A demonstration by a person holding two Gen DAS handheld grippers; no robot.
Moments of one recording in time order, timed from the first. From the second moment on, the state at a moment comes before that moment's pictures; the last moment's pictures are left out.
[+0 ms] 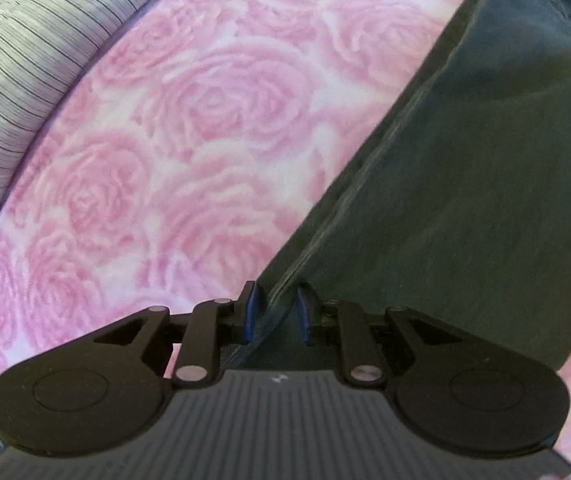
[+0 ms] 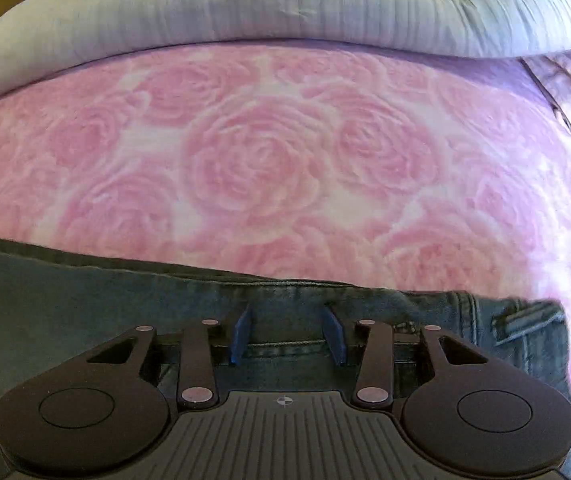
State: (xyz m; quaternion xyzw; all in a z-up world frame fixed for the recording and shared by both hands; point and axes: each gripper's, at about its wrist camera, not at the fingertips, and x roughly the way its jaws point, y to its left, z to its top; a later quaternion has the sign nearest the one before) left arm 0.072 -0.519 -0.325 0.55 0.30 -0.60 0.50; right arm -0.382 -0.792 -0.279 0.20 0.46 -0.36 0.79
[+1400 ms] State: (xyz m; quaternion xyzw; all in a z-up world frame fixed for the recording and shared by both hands) left arm -0.213 -0.424 -0.317 0.56 -0.08 -0.78 0.26; right arm -0.452 -0.577 -0.227 0.31 0.33 -0.47 0.76
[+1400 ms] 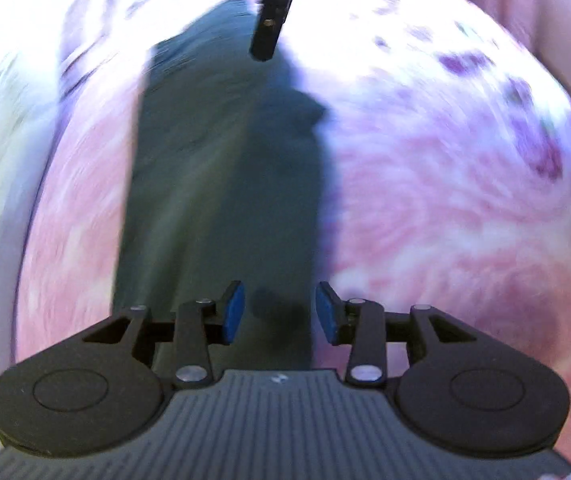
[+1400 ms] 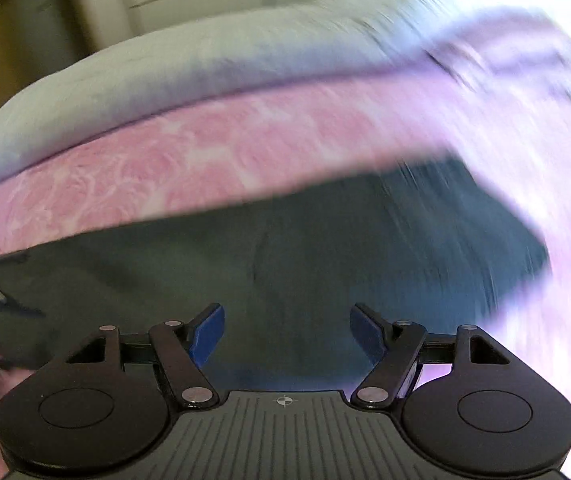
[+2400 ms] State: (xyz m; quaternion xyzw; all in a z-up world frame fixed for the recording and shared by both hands) left arm -0.181 -0.516 -0.271 0.51 0.13 -0.82 0.24; right arm -0.456 -0.538 -0.265 0.49 0.23 -0.52 0.66
